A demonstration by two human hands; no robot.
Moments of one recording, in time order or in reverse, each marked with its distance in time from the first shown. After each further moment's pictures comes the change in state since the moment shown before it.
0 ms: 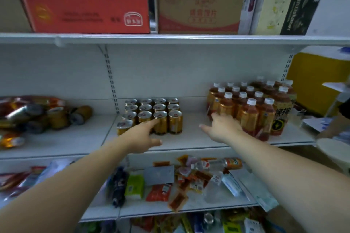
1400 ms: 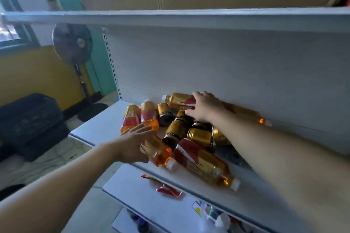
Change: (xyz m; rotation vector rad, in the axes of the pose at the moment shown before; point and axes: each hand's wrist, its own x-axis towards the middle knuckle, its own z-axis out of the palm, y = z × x) left_hand -0.082 -0.708 -0.236 0.247 -0.009 -0.322; right_hand 0.172 -0.823 0.079 0.169 -0.031 -0.676
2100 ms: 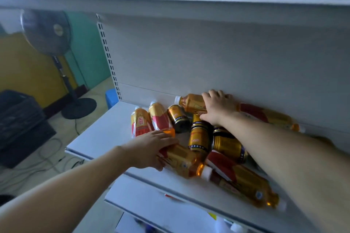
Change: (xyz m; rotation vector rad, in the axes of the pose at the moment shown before) left_hand 0.055 -0.058 -0.012 0.092 -0.035 0.388; right_hand 0.068 -0.024 0.043 -0.352 0.041 0.050
